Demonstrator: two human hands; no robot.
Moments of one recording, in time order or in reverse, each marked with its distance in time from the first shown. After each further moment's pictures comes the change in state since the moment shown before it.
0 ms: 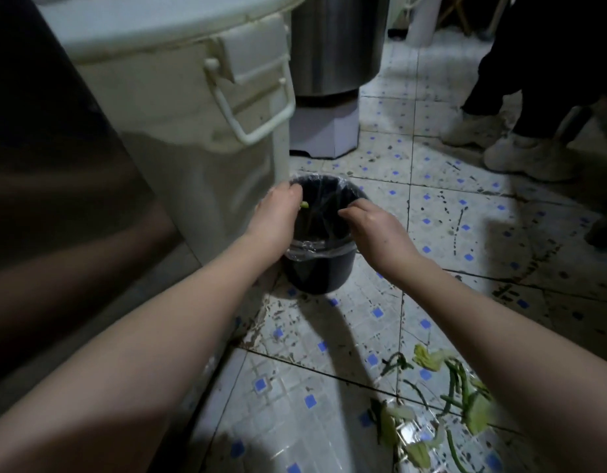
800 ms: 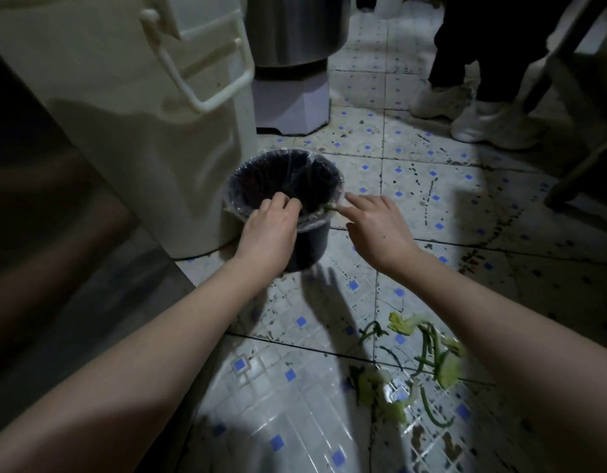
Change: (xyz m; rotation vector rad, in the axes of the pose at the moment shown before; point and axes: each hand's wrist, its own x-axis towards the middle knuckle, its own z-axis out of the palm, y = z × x) left_hand -0.047 0.031 0.043 0.041 -0.017 0.096; right_hand -0.050 0.028 0.004 -0.256 -0.166 0.151
